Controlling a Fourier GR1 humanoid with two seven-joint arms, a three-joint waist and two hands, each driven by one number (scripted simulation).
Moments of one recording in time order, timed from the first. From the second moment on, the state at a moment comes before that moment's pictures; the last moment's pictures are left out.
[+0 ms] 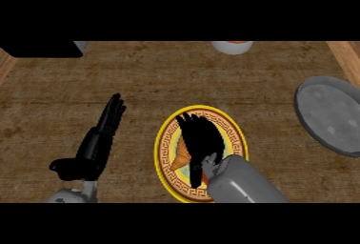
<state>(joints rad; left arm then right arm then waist) -0.07 0.18 -0.26 -1.57 0.14 0.16 -0.11 -0.51 -0.03 0.62 -1.40 0.67 0.42 0.81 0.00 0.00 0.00</state>
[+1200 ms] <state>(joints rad) -0.04 0.12 -0.21 -1.56 0.07 0.10 -0.11 -0.63 -0.02 0.59 -1.01 0.76 0.31 0.55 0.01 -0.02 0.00</state>
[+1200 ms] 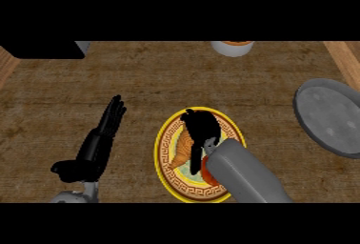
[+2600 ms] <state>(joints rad) -0.01 0.09 -0.17 -1.60 0.04 0.10 -0.09 -0.19 -0.28 0.44 -1.87 1.02 -0.04 0.66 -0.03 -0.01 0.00</state>
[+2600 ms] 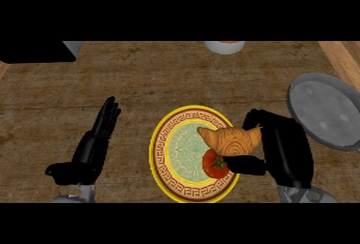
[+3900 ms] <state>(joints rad) -0.03 0.08 -0.17 -1.60 0.03 0.05 -0.09 -0.25 -0.43 -0.29 -1.34 0.68 -0.47 0.10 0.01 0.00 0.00</state>
